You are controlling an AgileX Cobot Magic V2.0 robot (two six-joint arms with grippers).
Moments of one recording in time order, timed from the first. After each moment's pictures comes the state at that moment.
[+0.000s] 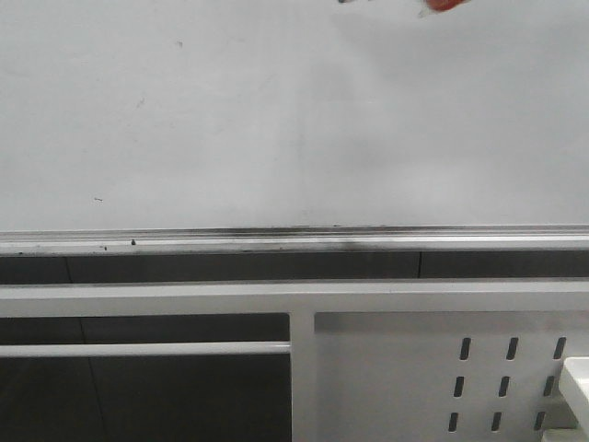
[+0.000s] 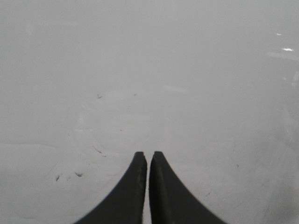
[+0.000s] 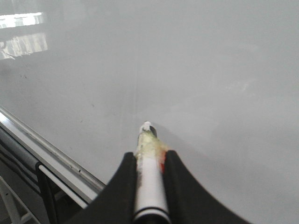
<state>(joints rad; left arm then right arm) -0.18 0.47 -0.15 0.38 -0.41 -0.60 0.66 0.80 -0.47 0.36 -0.20 -0.42</state>
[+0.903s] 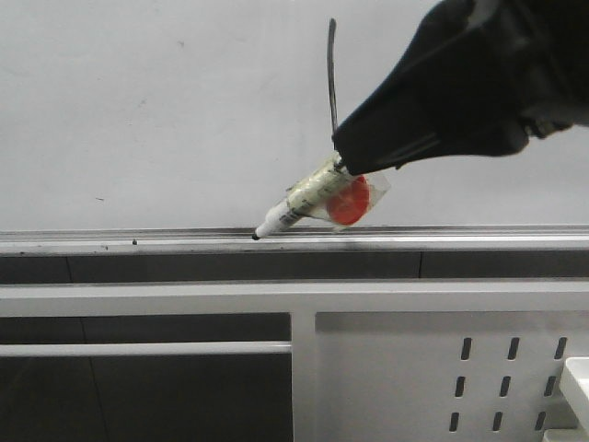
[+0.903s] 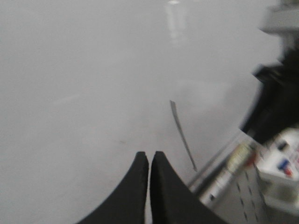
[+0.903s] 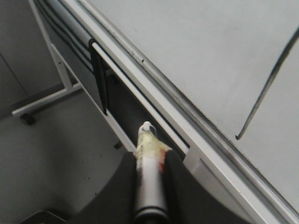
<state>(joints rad) -0.18 0.51 -0.20 1.17 -0.69 -0.76 0.76 1.07 -0.66 0.29 0.22 -0.43</state>
